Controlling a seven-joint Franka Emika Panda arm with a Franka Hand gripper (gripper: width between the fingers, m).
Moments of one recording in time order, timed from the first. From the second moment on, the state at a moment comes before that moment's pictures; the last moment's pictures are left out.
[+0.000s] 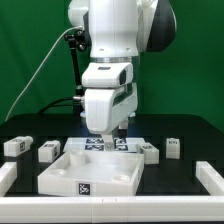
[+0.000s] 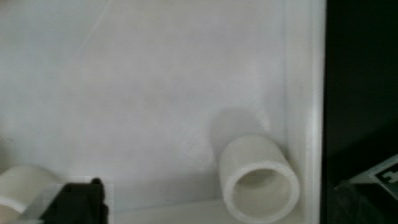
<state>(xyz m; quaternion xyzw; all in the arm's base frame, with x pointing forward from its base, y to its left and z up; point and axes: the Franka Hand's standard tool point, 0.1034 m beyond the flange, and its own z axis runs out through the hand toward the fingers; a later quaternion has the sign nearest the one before) 0.483 -0.008 0.059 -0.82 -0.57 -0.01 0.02</state>
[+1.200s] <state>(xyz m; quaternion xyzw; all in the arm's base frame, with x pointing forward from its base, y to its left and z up) 0.456 -0.012 0.007 -0.81 -0.58 -0.01 0.02</state>
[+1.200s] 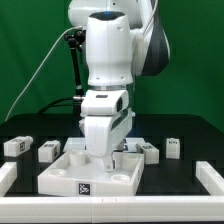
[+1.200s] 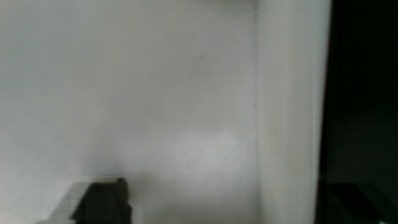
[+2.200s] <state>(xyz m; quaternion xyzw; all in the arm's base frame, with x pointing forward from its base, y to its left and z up) 0.457 -0.013 0.007 -0.81 -0.58 -0.01 0.02</state>
